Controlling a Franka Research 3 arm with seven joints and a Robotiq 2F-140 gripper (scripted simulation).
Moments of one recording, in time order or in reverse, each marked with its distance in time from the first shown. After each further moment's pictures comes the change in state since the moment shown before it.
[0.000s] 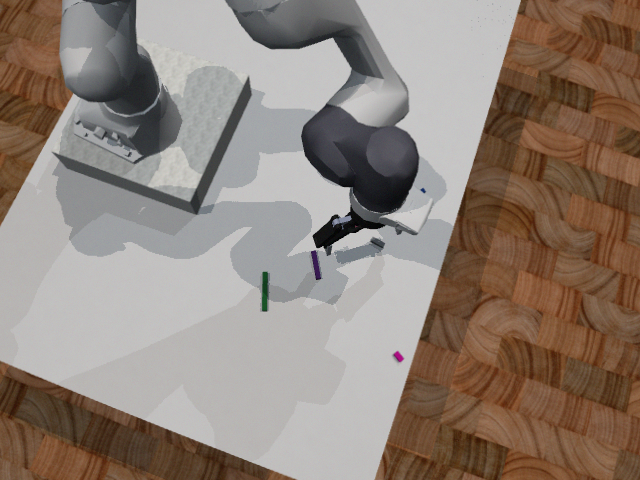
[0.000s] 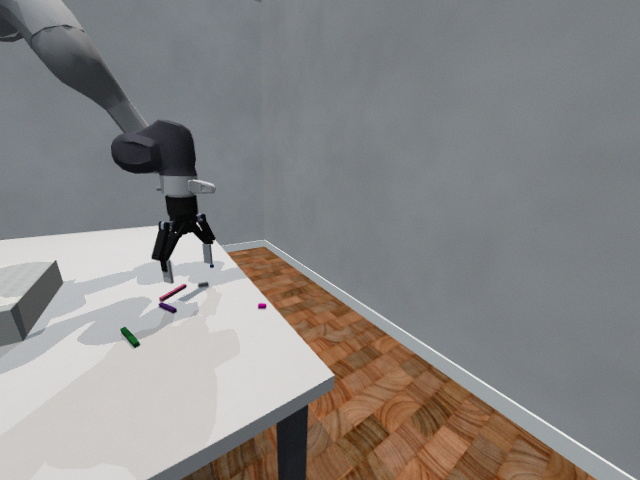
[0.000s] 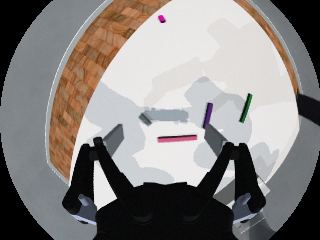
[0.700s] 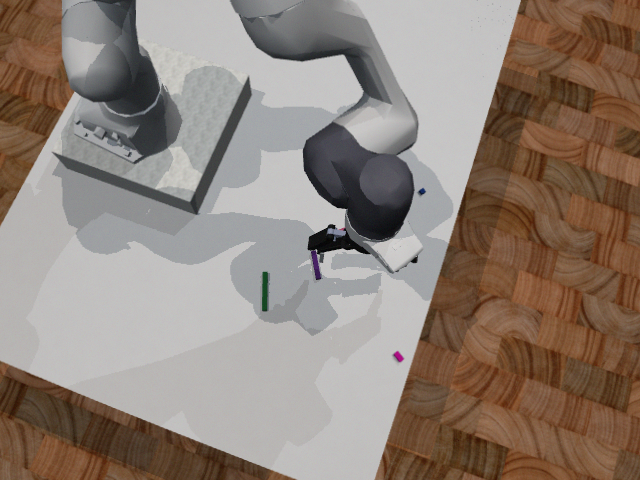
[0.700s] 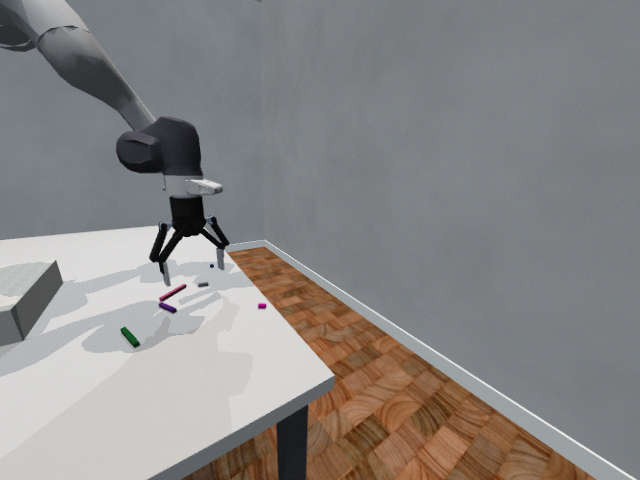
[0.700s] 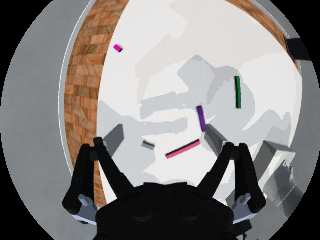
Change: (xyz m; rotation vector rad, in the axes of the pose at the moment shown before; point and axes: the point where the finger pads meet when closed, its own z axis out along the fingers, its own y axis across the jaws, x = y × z) arm 0.042 0.020 -0.003 0.006 0.010 0.426
